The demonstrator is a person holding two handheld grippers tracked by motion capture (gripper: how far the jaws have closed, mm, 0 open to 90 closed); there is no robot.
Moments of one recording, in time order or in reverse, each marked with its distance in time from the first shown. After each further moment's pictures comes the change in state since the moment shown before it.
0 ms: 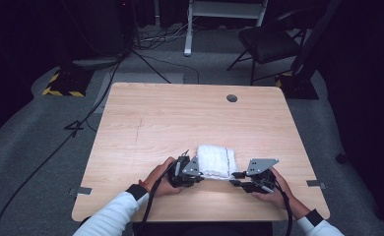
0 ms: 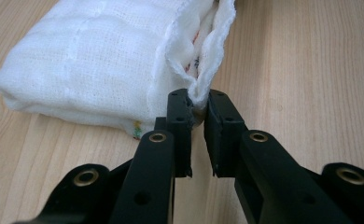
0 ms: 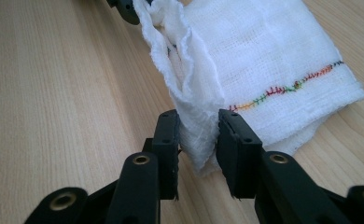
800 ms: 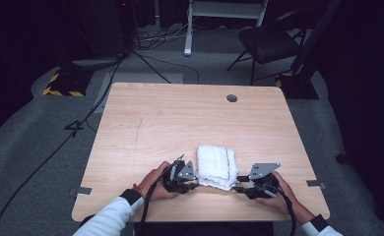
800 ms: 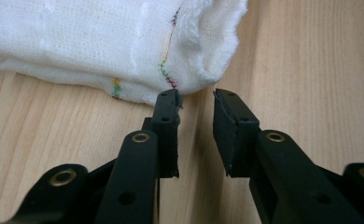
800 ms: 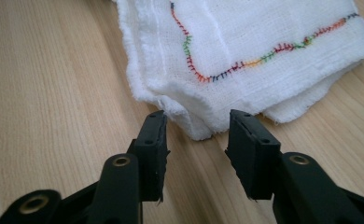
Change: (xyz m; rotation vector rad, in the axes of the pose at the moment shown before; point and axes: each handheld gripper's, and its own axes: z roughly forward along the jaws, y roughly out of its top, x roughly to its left) left arm -0.008 -0.017 -0.008 0.035 -0.024 -0.033; right arm 0.003 -0.017 -0.003 0.053 -0.009 0.035
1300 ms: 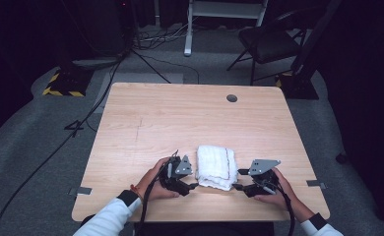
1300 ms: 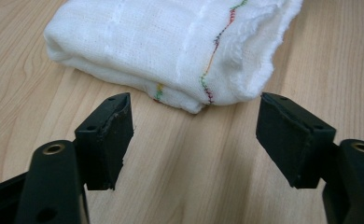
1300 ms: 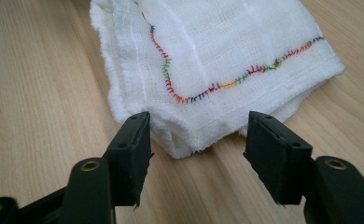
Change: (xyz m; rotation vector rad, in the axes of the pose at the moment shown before) left arm 0.002 0.005 -0.008 -0.038 0.124 -0.100; right arm -0.004 0.011 -0.001 -0.015 -0.052 -0.011
